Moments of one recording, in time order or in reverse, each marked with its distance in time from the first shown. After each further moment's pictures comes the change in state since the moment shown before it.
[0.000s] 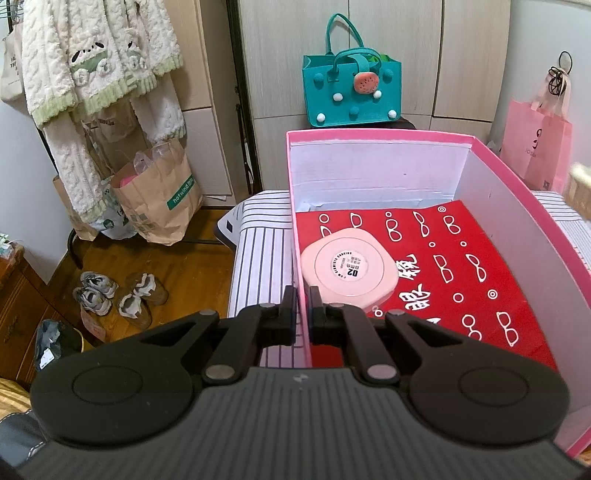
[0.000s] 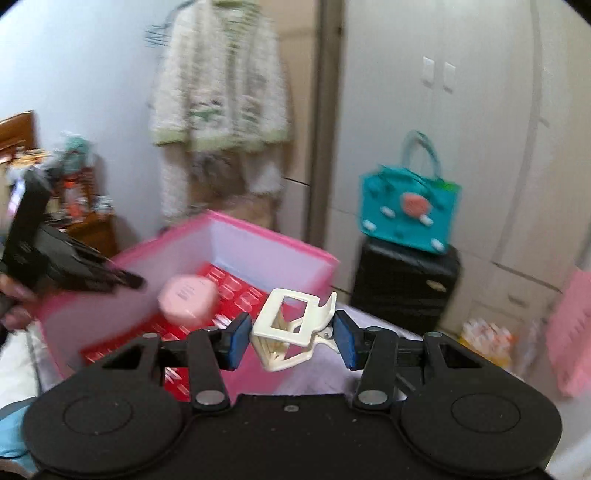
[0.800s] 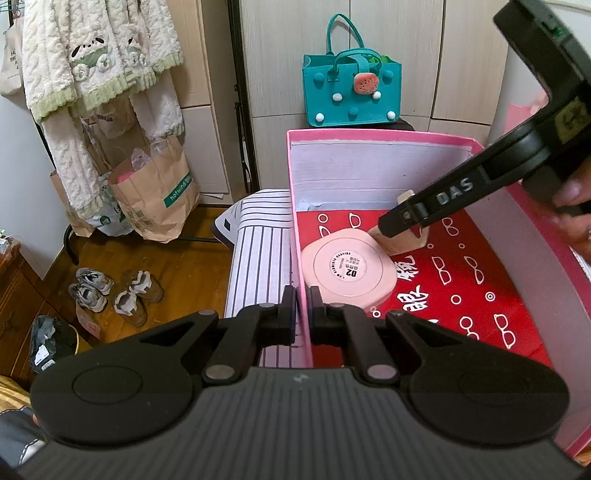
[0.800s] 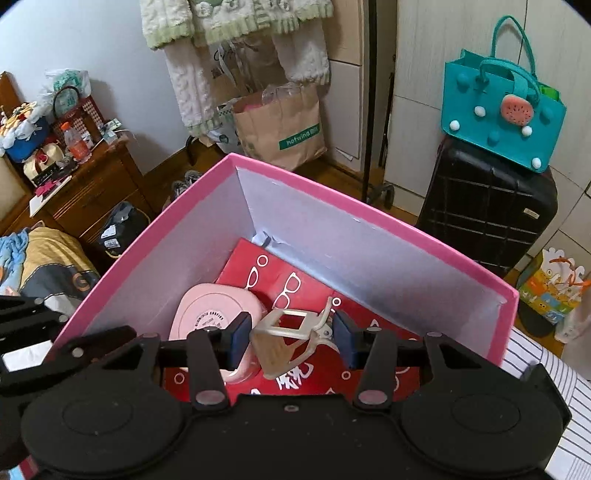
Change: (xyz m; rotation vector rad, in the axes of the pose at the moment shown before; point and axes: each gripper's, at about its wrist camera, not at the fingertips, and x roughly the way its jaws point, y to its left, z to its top) left arm 0.001 0.005 -0.002 -0.019 0.000 -0.014; right arm 0.199 0.032 0.056 0.097 0.438 0.150
